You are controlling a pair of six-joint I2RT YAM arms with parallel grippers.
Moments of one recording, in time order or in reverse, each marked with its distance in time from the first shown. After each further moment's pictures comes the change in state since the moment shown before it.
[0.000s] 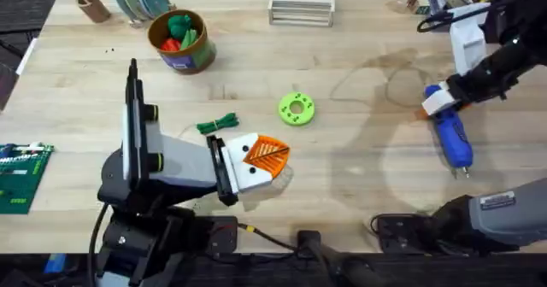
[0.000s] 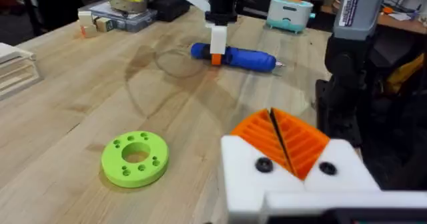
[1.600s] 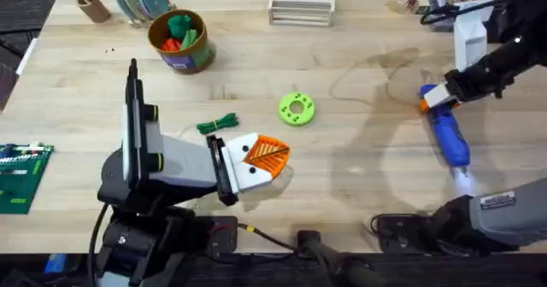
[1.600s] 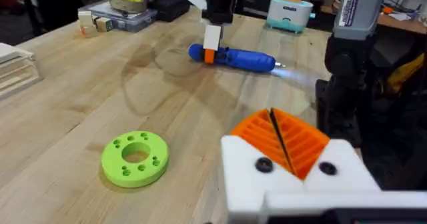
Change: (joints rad) left arm 0.000 0.000 0.000 0.000 0.000 0.000; right arm -0.004 0.000 -0.001 0.029 -0.077 0.044
